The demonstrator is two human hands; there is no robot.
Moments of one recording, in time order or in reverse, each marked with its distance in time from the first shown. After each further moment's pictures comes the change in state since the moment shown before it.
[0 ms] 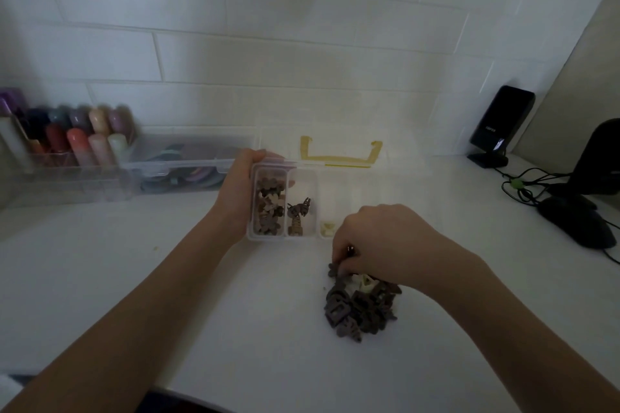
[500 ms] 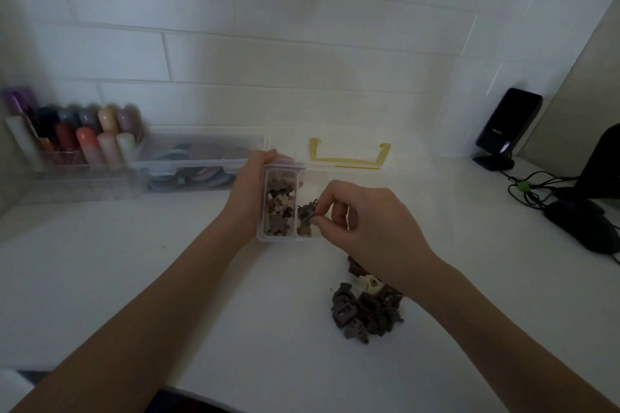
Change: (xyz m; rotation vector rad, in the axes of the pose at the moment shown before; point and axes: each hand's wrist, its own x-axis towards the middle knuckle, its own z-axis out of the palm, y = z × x) left_hand 0.006 -0.007 0.000 -0.009 0.032 -0.013; right_hand 0.008 -0.014 0.011 0.487 0.532 0.020
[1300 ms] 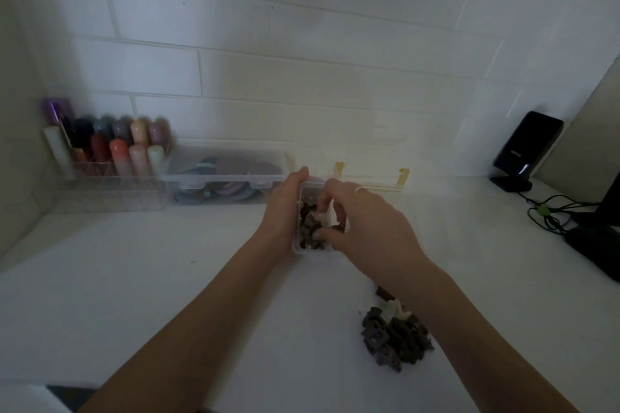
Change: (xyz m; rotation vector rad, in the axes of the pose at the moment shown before) left_hand 0.013 -0.008 -0.006 -0.087 -0.052 -0.072; right_hand 0.036 -0.025 0.019 -0.169 -0.124 0.109
